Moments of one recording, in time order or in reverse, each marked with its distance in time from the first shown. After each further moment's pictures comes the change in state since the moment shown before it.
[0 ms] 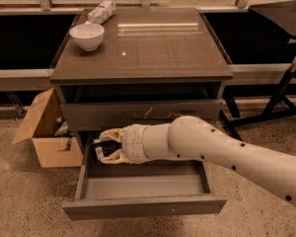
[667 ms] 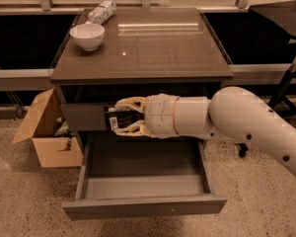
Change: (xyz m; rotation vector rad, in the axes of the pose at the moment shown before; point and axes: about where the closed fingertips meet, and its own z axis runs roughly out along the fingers) arm -0.035 -0.072 -0.096 0.148 -0.068 -0.020
